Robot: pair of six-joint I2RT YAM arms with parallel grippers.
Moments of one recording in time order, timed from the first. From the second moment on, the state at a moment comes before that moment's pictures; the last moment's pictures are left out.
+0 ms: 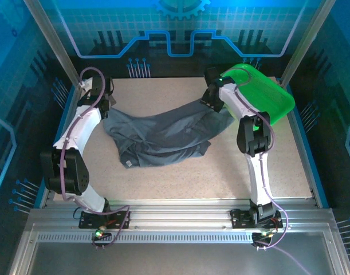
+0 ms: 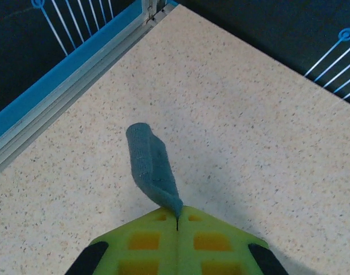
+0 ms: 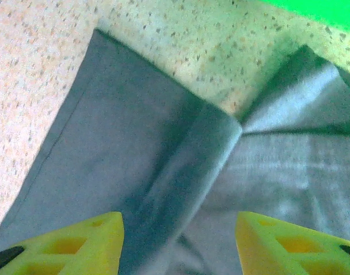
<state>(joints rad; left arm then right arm) 0.00 1.61 1.37 -0.57 -0.44 -0.58 0.29 2.36 2.18 -1.03 0.10 0.84</state>
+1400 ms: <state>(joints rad) 0.00 1.55 1.20 -0.57 -0.19 -0.72 0.17 2.77 2.68 -0.96 0.18 0.58</state>
